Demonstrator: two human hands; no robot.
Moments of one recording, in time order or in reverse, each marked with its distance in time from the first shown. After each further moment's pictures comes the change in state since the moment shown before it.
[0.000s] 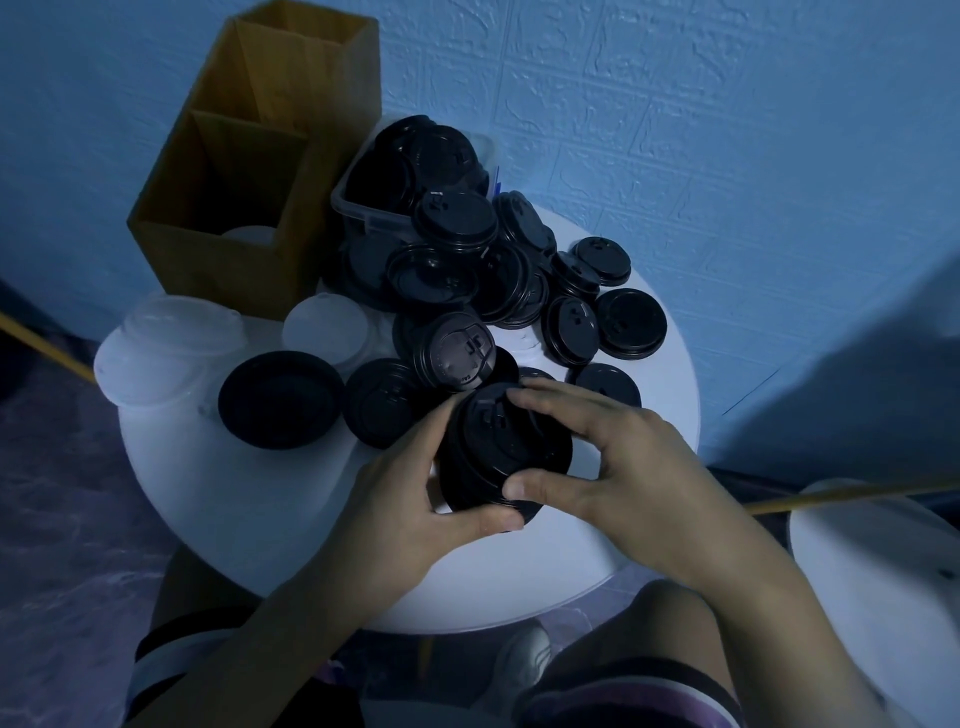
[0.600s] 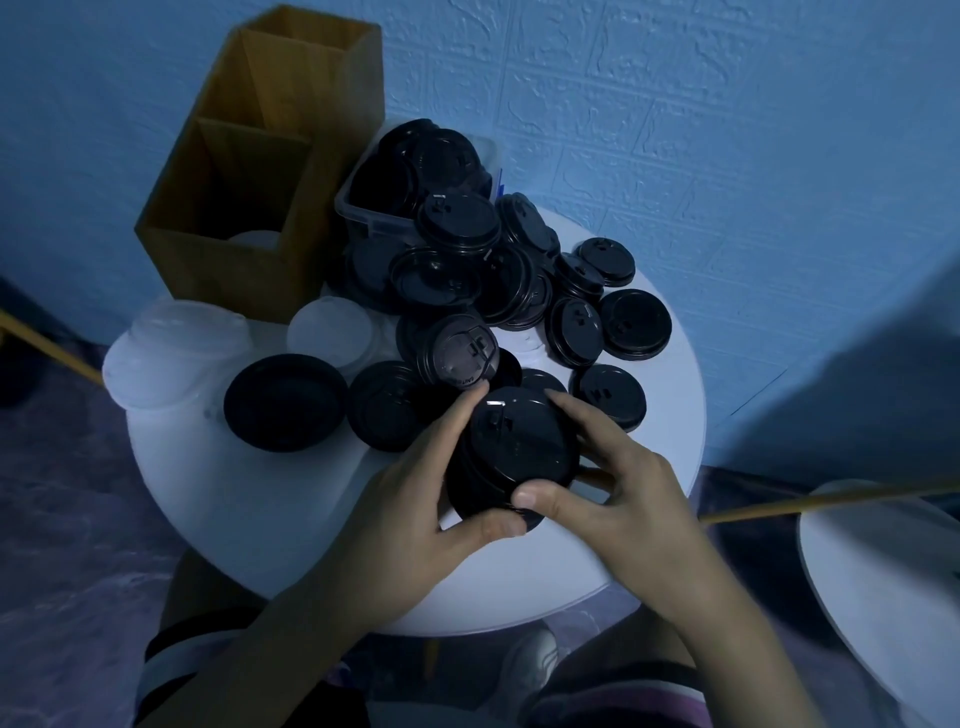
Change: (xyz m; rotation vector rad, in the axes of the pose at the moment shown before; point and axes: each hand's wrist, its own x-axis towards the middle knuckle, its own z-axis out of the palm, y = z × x) left_hand -0.006 -0.004 -0.001 0.012 -0.057 0.050; right_hand -0.016 0.019 0.035 0.414 0.132 0.114
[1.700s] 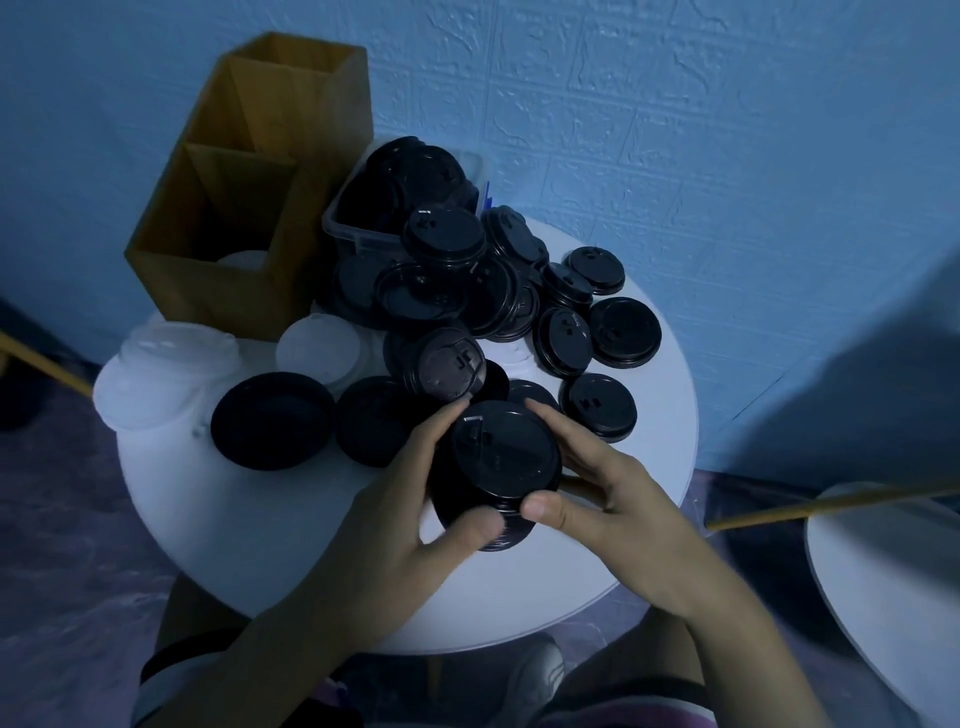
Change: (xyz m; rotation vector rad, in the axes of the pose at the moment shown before) left_hand -0.001 0.008 0.000 -0.051 -0.013 -0.027; right_hand 0.010 0.020 -0.013 0.179 -0.182 -0.039
